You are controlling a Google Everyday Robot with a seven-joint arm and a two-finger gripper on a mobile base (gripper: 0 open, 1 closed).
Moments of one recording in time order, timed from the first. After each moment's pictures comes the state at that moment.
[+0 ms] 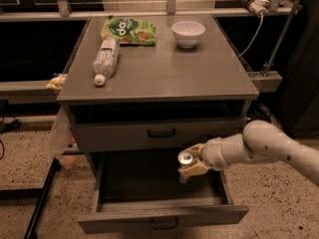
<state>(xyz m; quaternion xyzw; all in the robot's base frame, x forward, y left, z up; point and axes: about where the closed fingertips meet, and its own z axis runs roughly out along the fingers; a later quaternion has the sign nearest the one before) 0.538 -0.109 0.599 -0.55 0.71 0.26 0.35</state>
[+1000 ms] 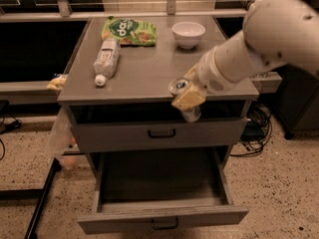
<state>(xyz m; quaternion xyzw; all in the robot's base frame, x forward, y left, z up) 0.563 -0.082 0.875 -0.57 0.75 0.09 0.33</state>
